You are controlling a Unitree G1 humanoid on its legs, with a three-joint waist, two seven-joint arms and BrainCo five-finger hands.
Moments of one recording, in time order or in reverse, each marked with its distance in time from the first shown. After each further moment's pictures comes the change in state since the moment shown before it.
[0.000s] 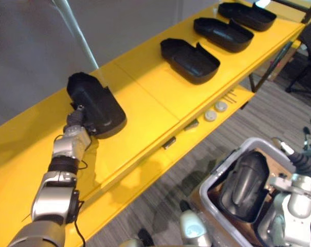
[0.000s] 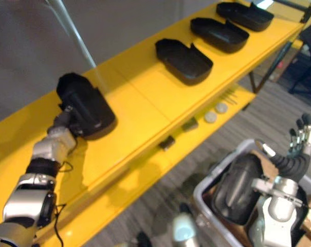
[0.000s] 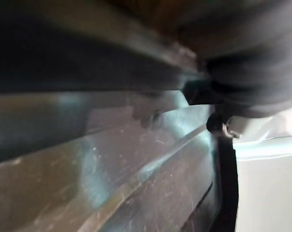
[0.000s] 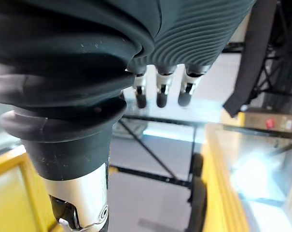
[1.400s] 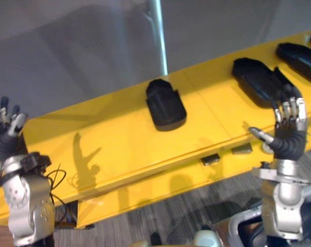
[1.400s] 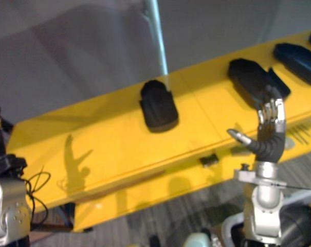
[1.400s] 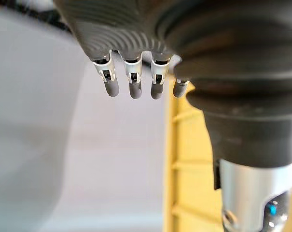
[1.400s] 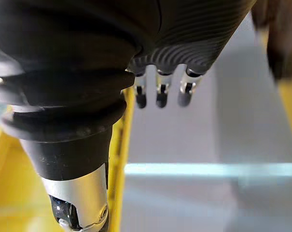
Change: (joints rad) left arm 0.930 -0.277 0.442 -1.247 0.095 -0.592 -0.195; right arm -0.087 0.037 0.264 -0.139 0.081 -0.002 0.207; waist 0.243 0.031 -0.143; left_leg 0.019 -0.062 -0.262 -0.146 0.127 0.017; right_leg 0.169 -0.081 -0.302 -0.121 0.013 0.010
